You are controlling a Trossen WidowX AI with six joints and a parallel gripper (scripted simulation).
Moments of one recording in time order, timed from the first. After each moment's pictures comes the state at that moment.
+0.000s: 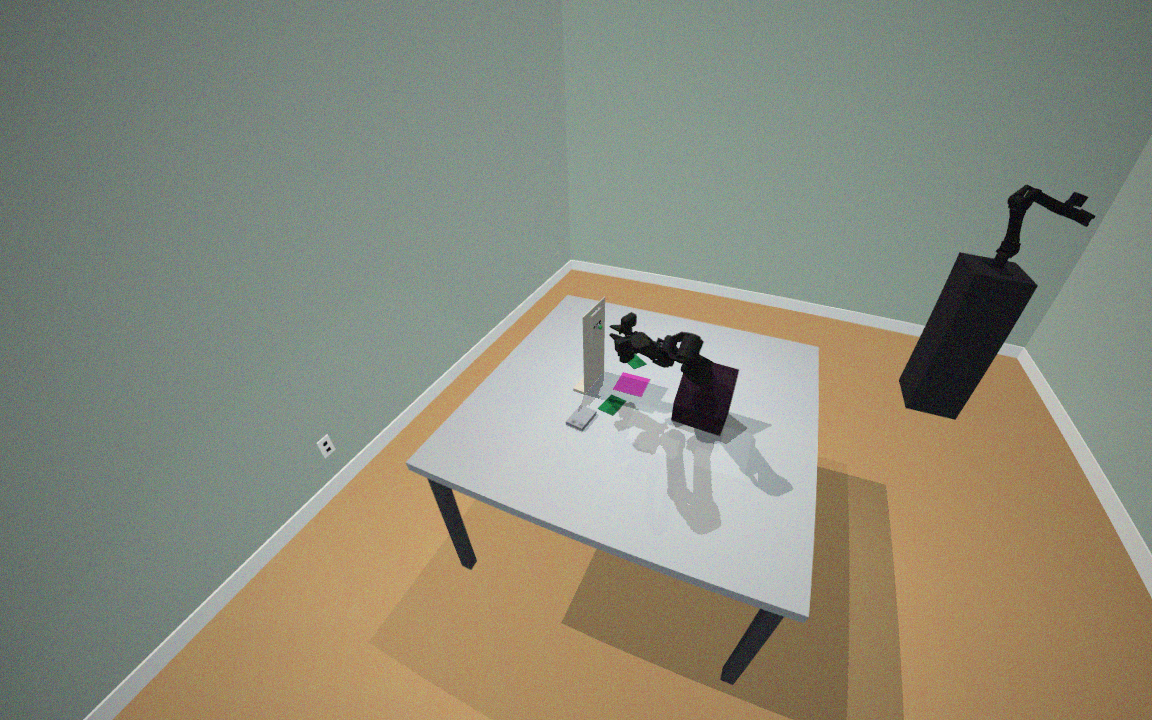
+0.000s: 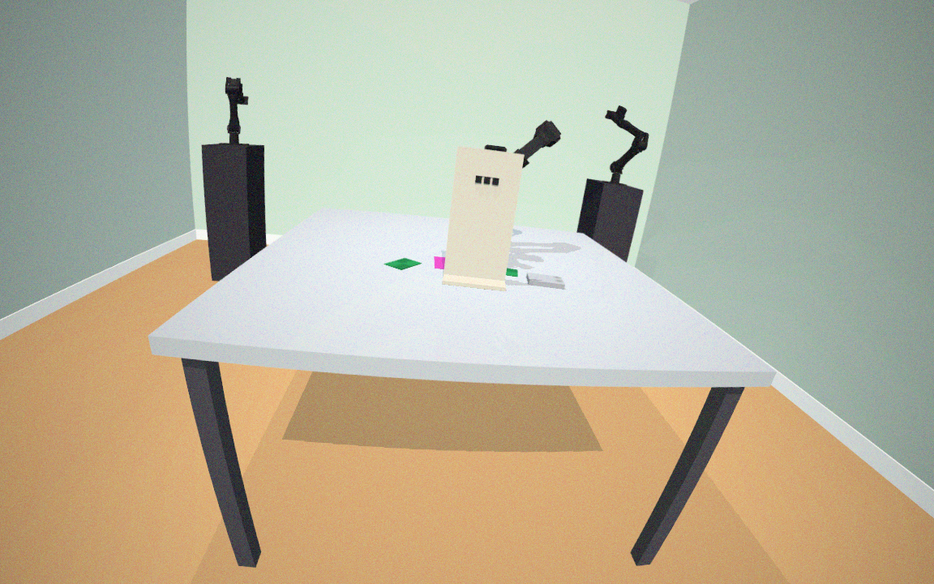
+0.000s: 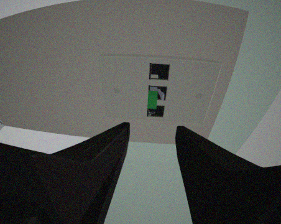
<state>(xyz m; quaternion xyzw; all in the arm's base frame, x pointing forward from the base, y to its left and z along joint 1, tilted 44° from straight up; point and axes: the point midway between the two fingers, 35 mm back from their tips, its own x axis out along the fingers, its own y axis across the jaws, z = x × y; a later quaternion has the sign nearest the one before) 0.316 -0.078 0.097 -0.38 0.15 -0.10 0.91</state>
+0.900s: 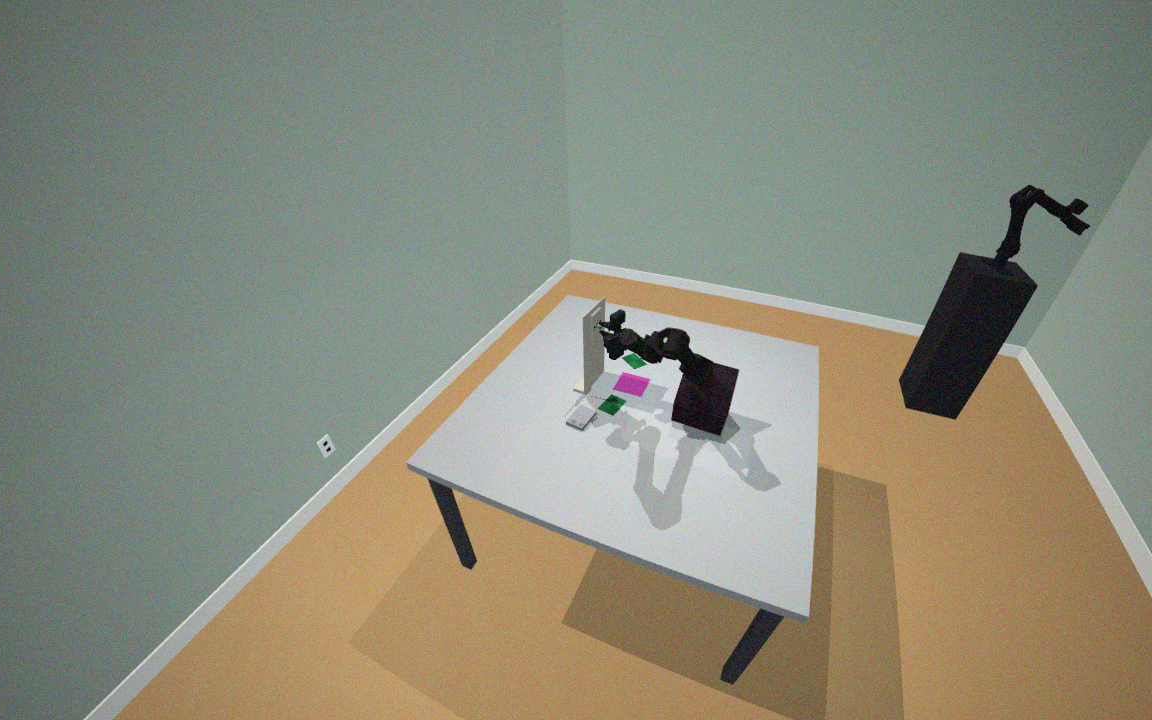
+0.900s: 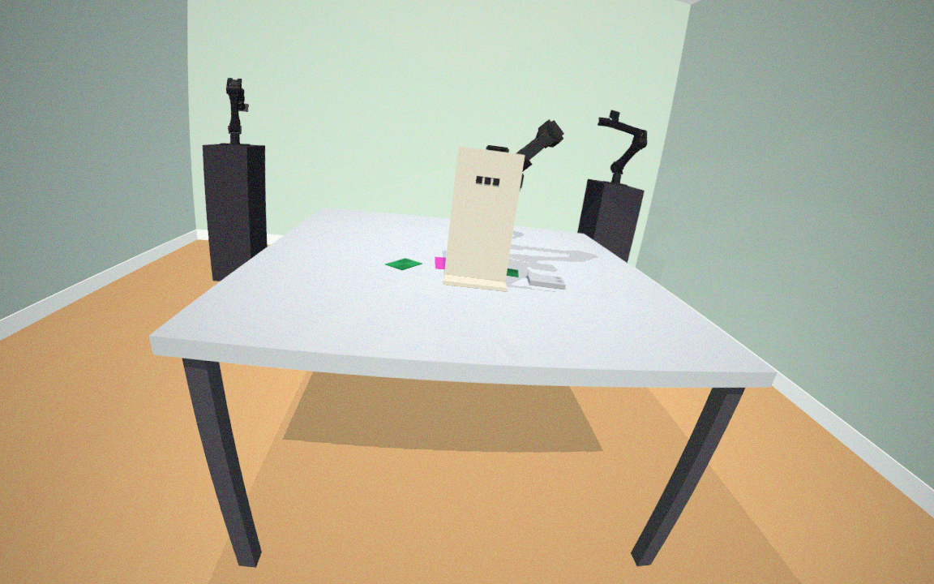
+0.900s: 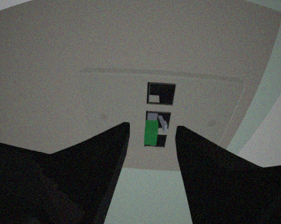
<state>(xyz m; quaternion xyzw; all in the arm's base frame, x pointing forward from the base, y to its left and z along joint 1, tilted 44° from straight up) 0.359 -0.083 0.098 -0.38 0.14 -0.10 0.91</state>
